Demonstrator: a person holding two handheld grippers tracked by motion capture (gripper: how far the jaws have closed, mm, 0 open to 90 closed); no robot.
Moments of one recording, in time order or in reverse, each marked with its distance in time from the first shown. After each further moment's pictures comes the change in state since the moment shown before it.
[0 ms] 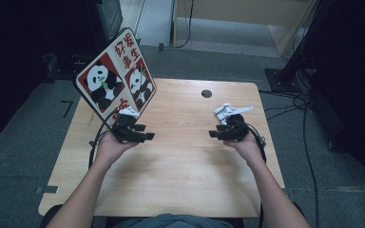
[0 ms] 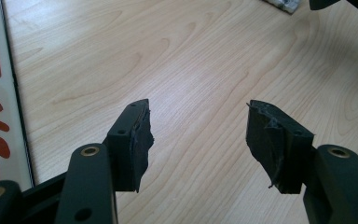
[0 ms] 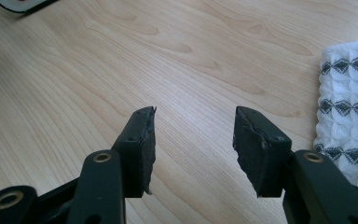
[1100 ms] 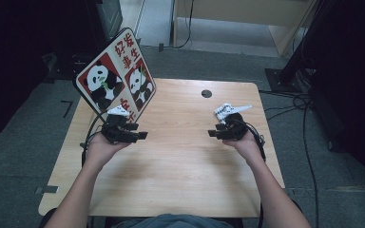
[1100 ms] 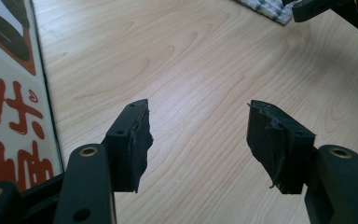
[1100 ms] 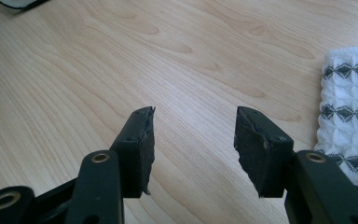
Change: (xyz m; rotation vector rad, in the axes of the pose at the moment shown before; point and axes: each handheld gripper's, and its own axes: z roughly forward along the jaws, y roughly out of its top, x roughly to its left) left arm -0.001 -0.005 -0.033 -0.044 0.018 -0.003; right arm 0.000 0.004 0.003 0.009 0.002 -0.015
